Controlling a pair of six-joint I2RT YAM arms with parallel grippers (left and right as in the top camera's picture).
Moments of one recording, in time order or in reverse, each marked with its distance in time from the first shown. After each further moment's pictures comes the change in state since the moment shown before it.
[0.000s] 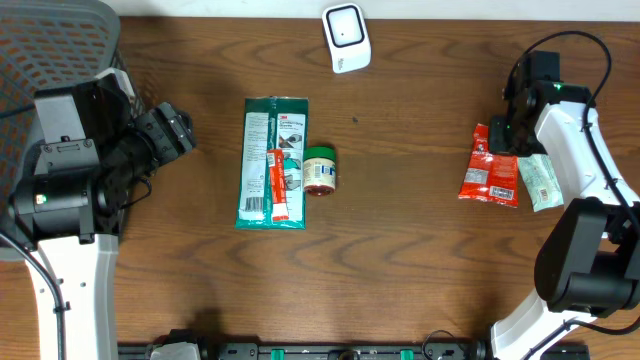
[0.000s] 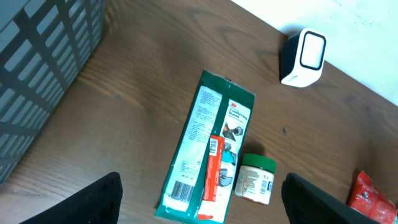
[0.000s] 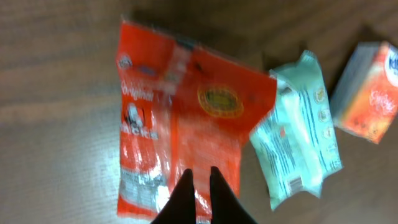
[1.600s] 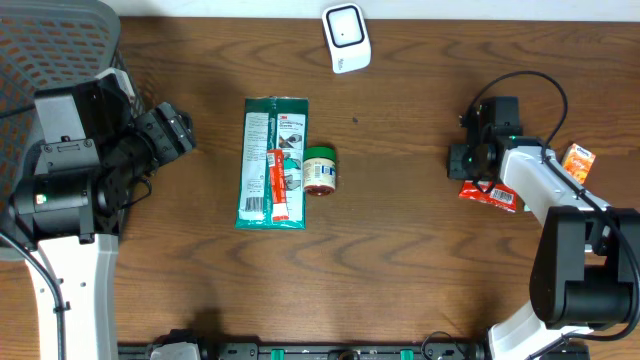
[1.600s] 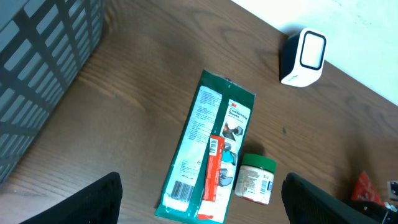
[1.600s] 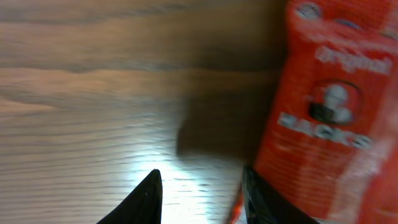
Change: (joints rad) left arm 0.000 0.000 0.000 0.000 0.000 0.000; right arm 0.099 -0.073 -0.403 0.438 -0.205 0.040
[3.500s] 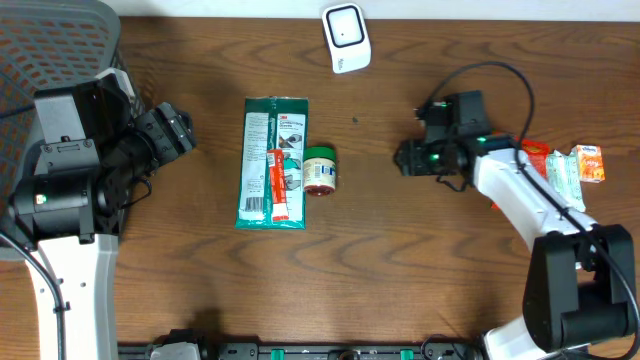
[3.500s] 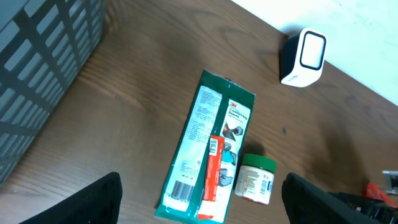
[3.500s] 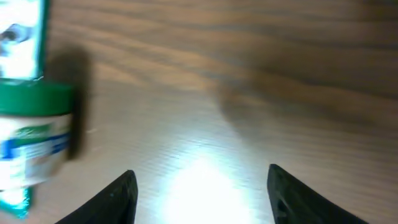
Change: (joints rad) left arm 0.000 0.000 0.000 0.000 0.000 0.000; right arm 0.213 -0.081 0.051 -0.033 -0.247 0.064
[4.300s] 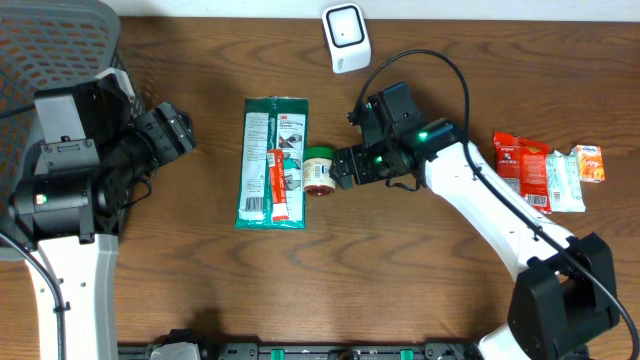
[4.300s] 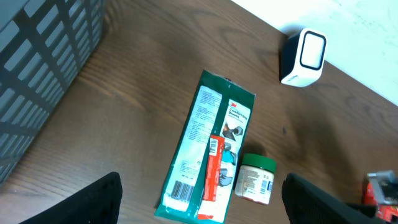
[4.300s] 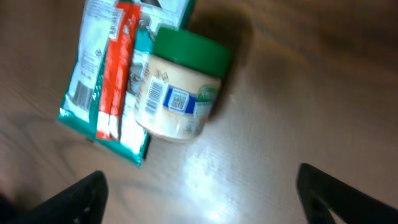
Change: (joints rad) left arm 0.000 0.000 0.000 0.000 0.000 0.000; right arm 0.281 0.000 0.225 -0.257 -0.003 0.124
